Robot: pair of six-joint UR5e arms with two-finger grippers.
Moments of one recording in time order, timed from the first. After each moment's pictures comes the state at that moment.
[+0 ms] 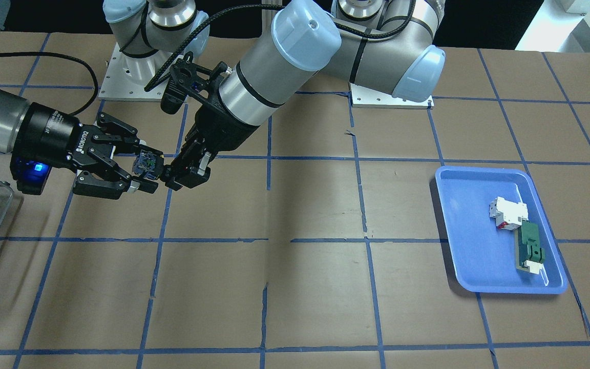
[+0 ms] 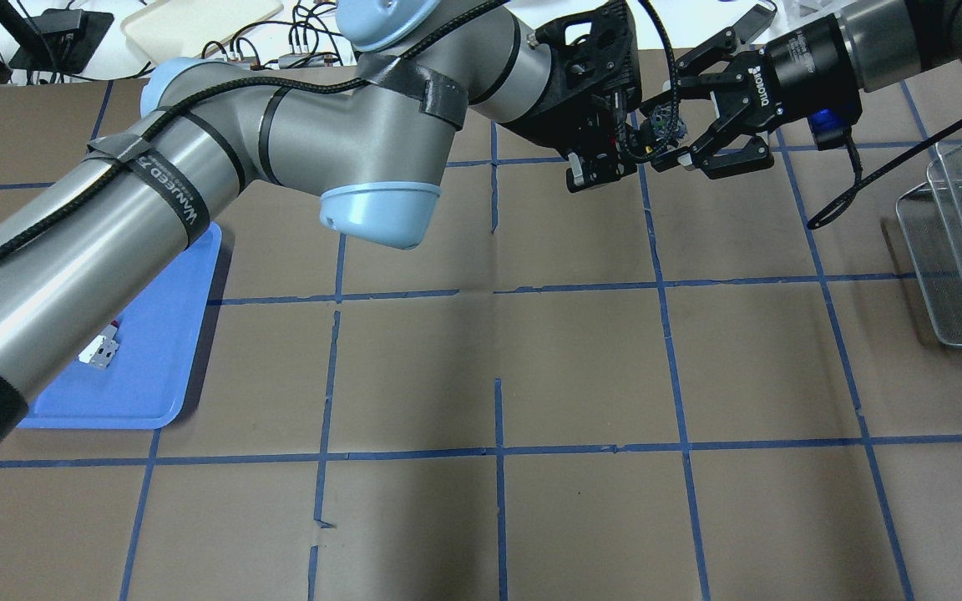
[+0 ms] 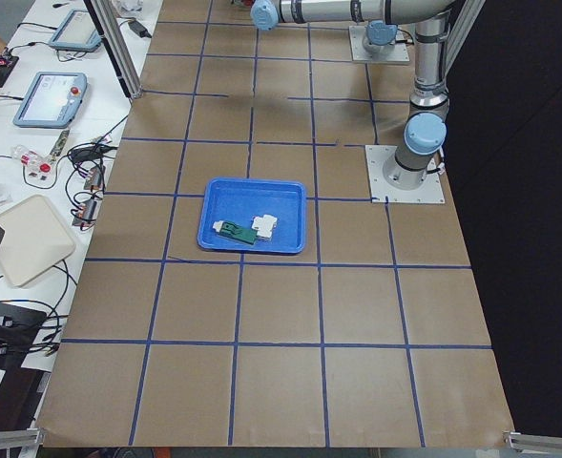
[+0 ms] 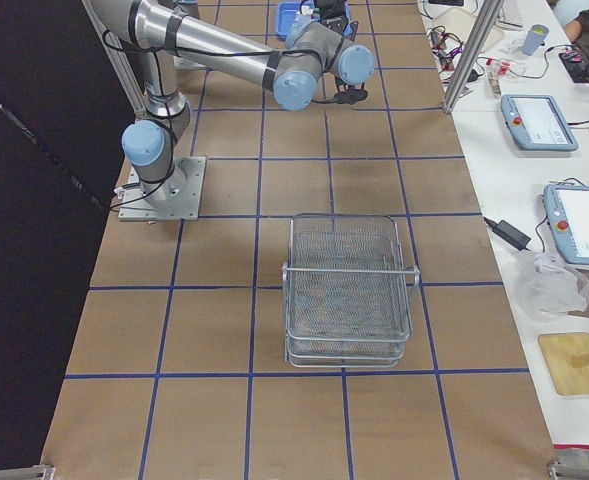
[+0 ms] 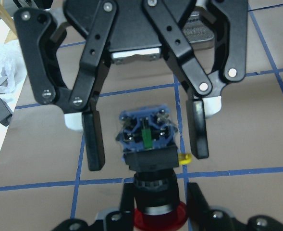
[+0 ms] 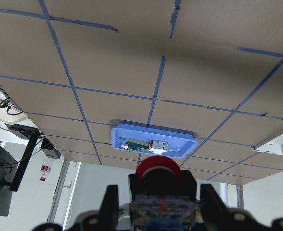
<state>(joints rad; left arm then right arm) -1.95 -1.91 -1.51 -0.82 1.01 1.13 1.29 -1.42 1.62 -1.42 -0.64 0.95</state>
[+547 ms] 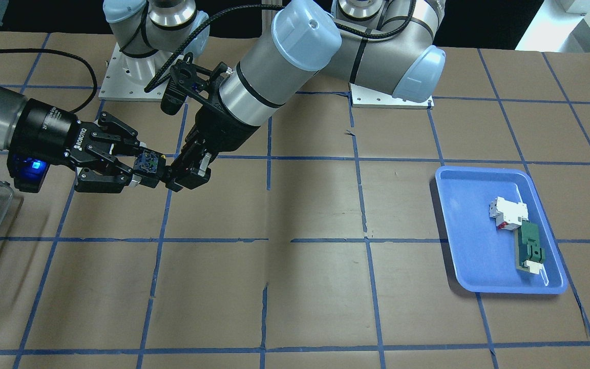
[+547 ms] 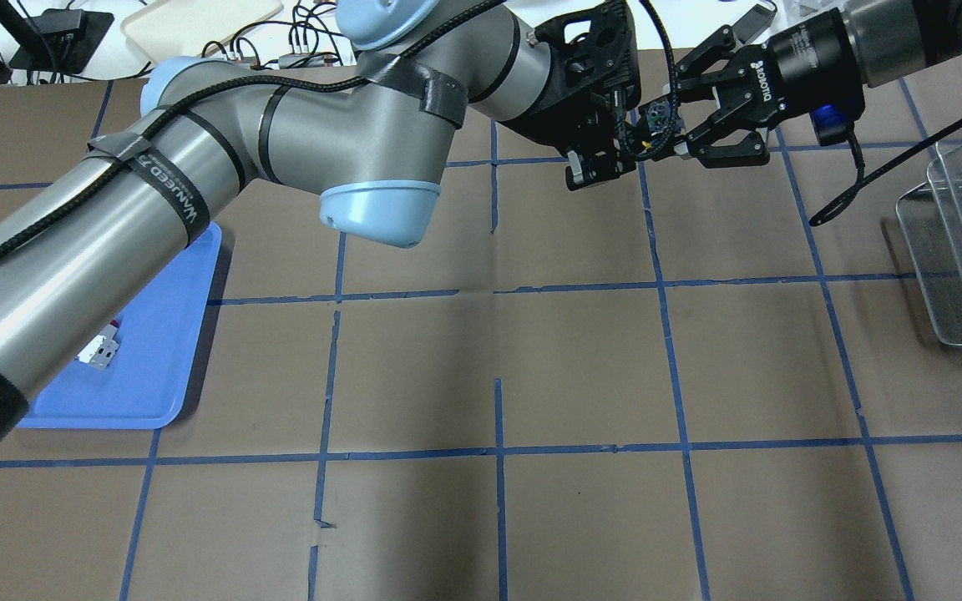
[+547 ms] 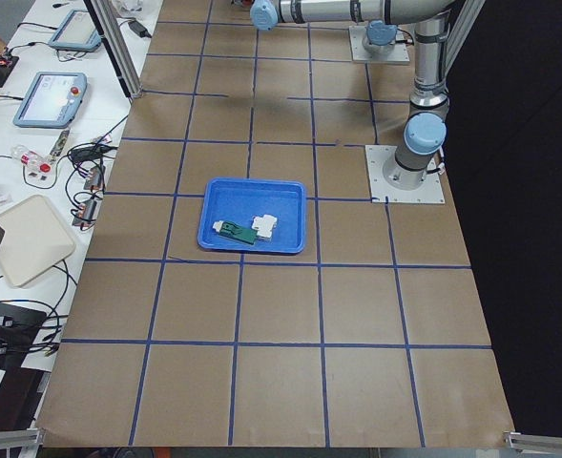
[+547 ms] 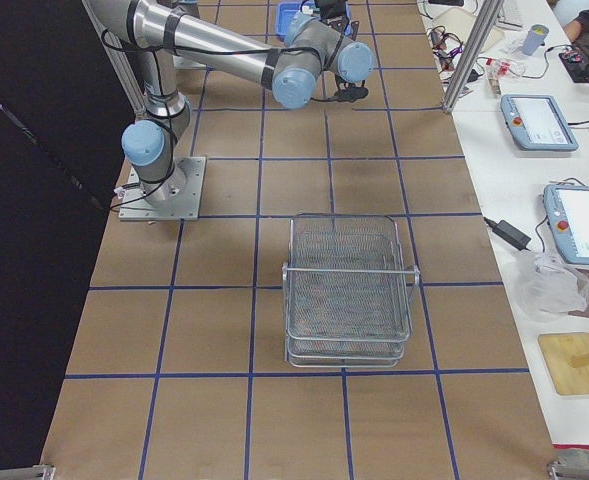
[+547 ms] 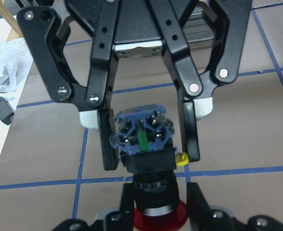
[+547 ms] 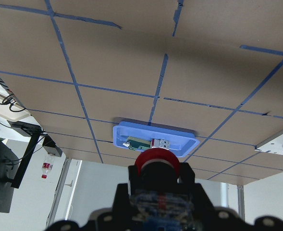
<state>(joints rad) -1.95 -1.91 -1.51 -0.82 1.02 1.13 1.29 -1.42 1.61 -1.42 -0.64 0.95</state>
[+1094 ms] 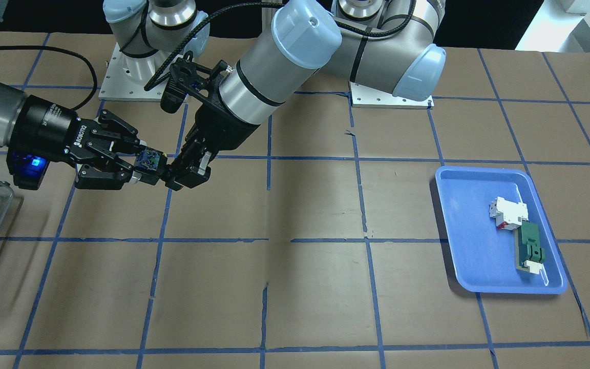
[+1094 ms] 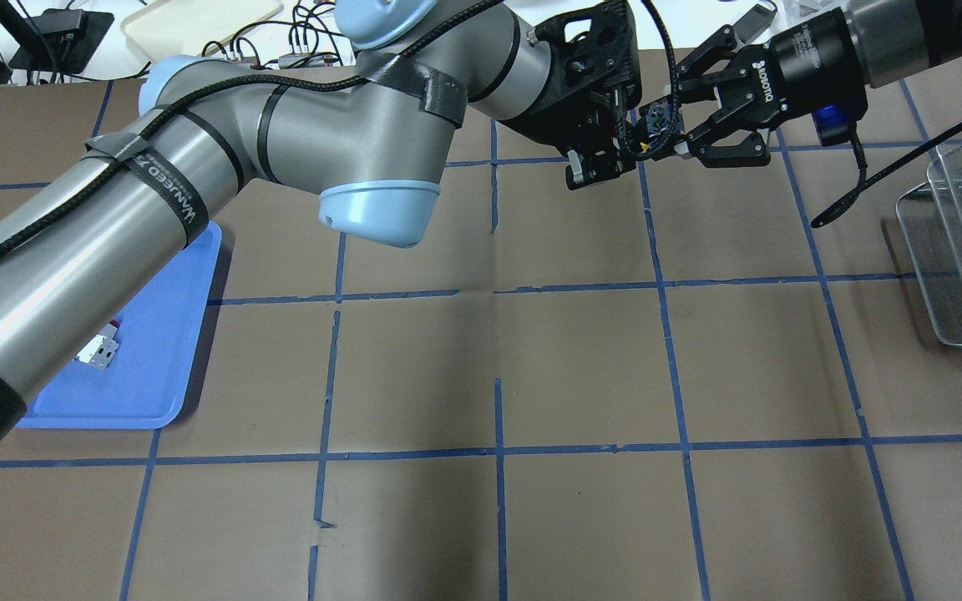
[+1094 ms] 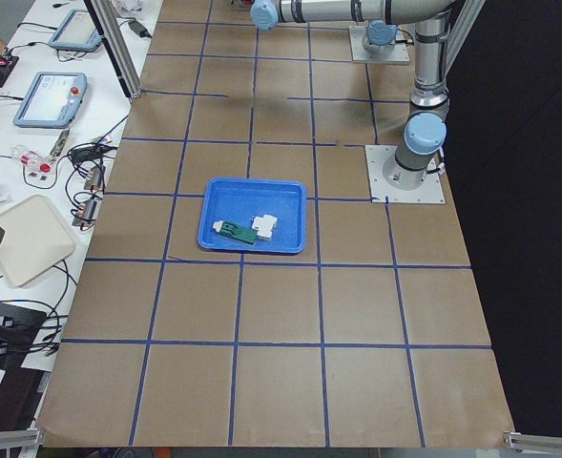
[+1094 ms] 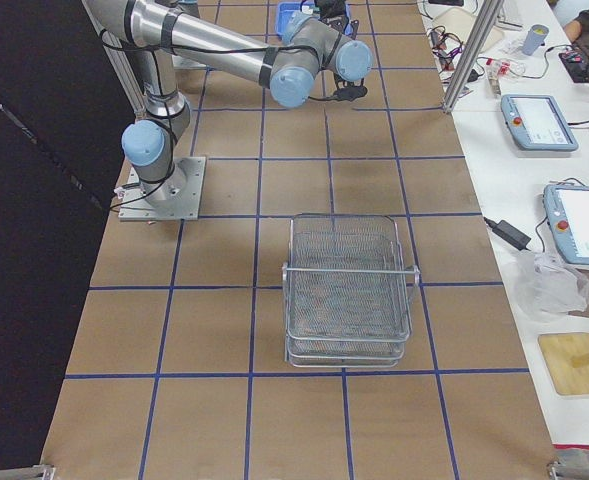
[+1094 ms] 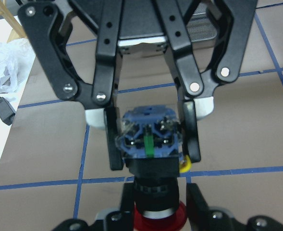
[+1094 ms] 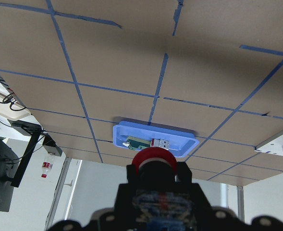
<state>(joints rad) -1.95 -1.91 -1.51 -0.82 1.02 1.13 1.29 -1.43 1.62 -1.42 -0.64 0.95</state>
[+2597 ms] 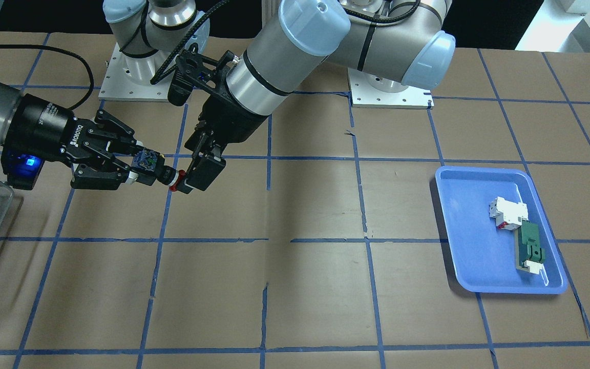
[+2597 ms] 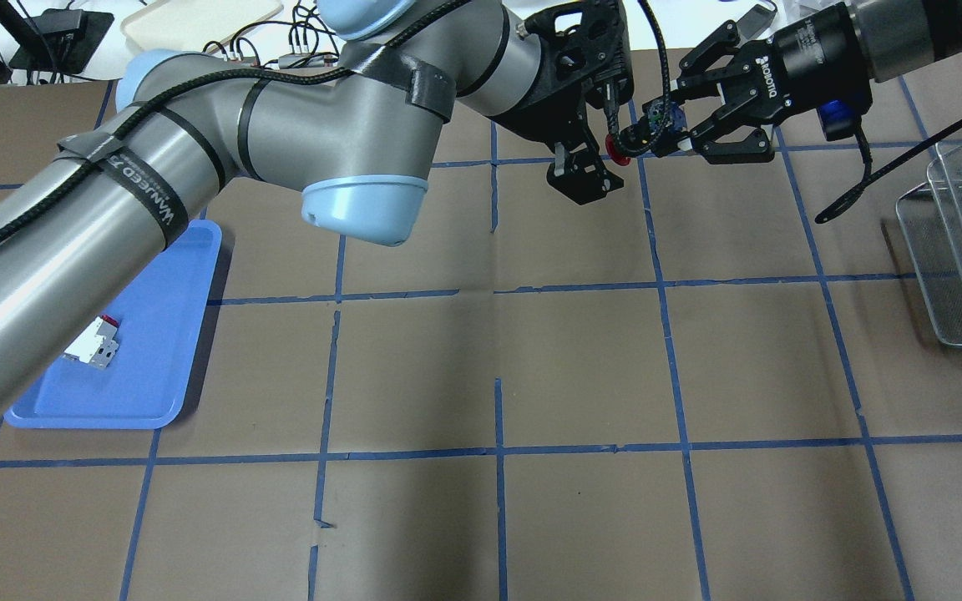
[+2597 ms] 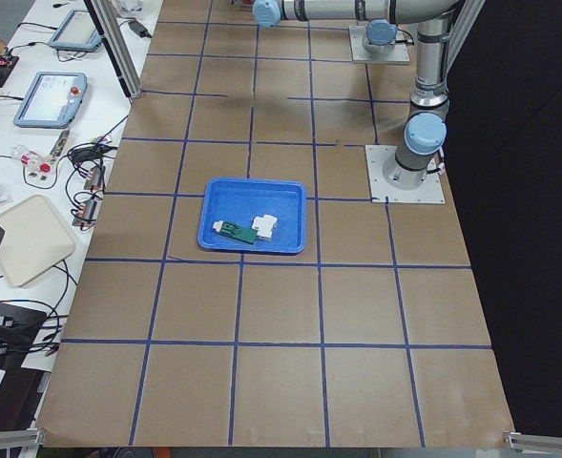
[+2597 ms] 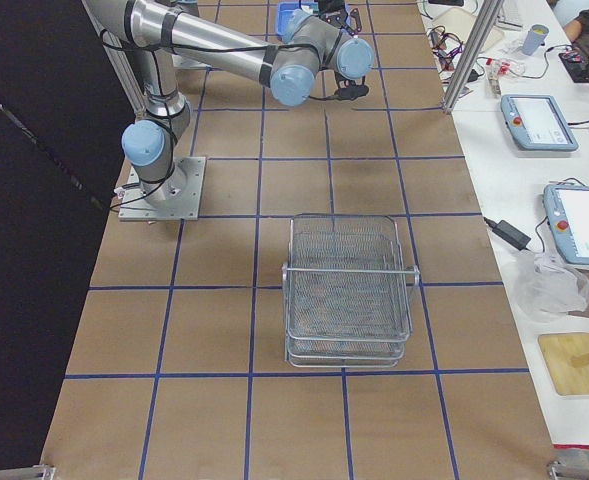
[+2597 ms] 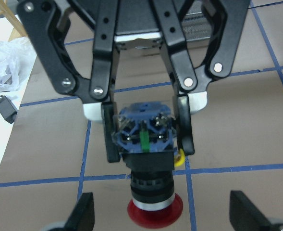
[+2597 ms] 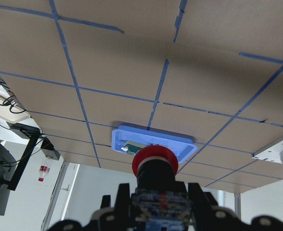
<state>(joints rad) -1.93 -1.86 -1.51 -0.89 1.06 1.12 1.29 -1.43 1.60 -1.42 -0.69 0.93</state>
